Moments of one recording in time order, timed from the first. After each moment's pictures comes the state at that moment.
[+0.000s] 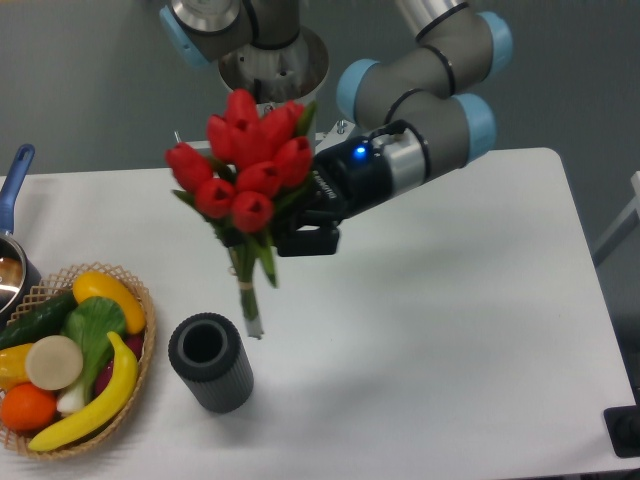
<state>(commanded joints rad) 2.56 -1.88 -1.71 -0.82 -0.18 1.35</state>
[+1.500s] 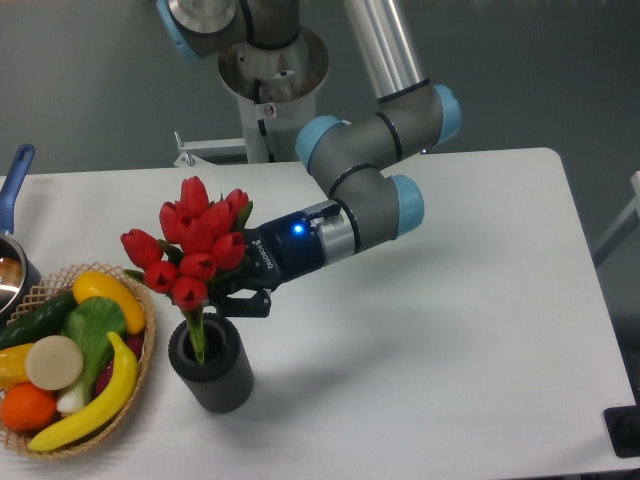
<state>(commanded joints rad) 2.50 -2.01 -1.84 -0.82 -0.15 1.52</state>
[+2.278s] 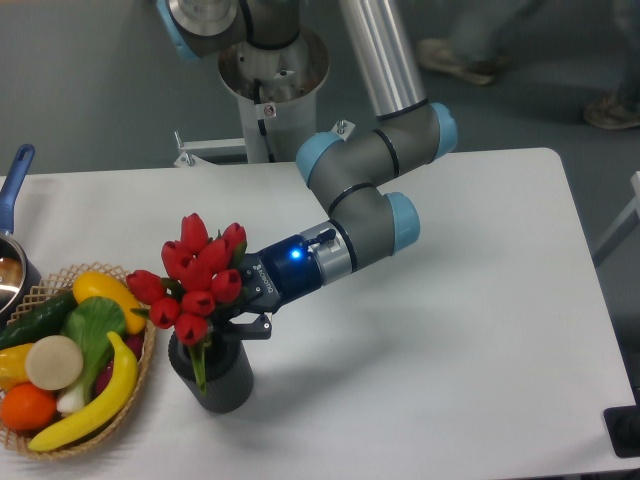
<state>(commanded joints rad) 2.50 -2.07 -1.83 -0.82 -0.04 1.52</state>
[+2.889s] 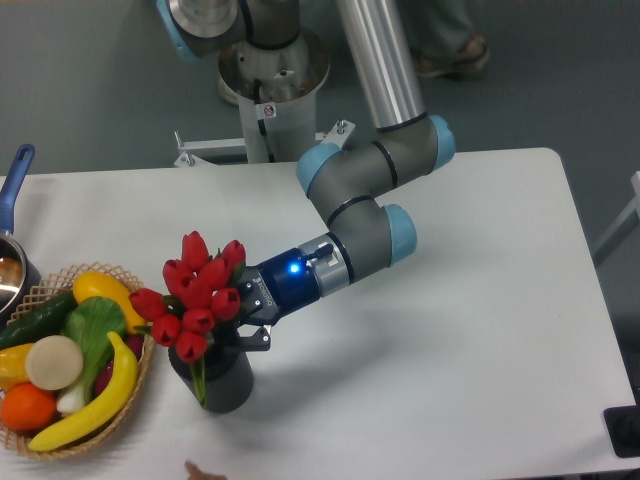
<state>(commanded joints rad) 2.49 -2.10 -1.82 -0.82 -0.02 1.52</state>
